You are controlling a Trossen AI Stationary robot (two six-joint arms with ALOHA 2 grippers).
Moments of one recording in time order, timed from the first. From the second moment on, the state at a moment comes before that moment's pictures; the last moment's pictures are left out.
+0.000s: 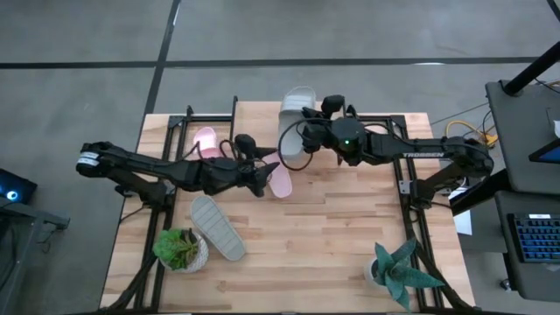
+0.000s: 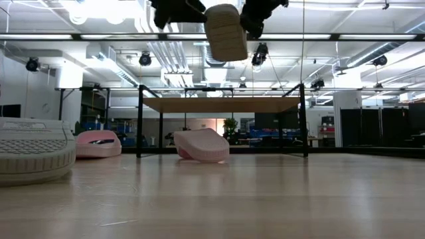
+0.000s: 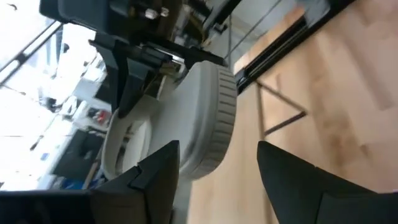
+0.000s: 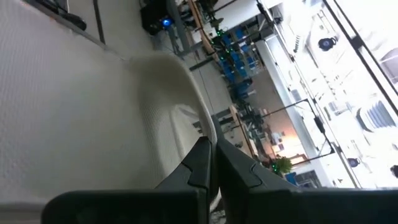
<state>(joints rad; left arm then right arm) -0.13 1.31 1.02 0.10 -0.68 0.87 -0.11 1.44 1.22 0.05 0.77 -0.95</state>
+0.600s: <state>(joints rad) -0.13 1.54 1.14 0.28 -0.95 1.12 -0.14 1.49 1.22 0.09 0.83 -0.94</state>
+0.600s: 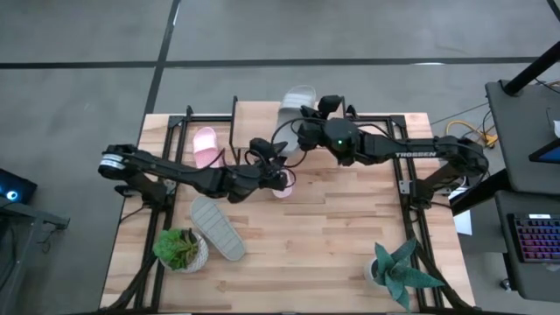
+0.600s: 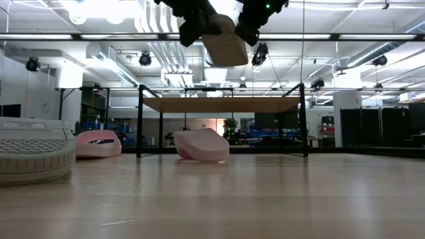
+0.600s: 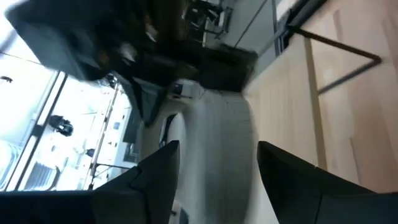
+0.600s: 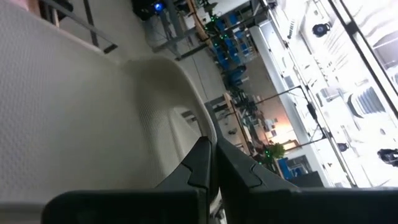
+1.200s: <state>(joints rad) -0.13 1.56 1.16 0.28 -1.03 1.14 -0.14 1.49 1.22 0.09 0.83 -0.91</state>
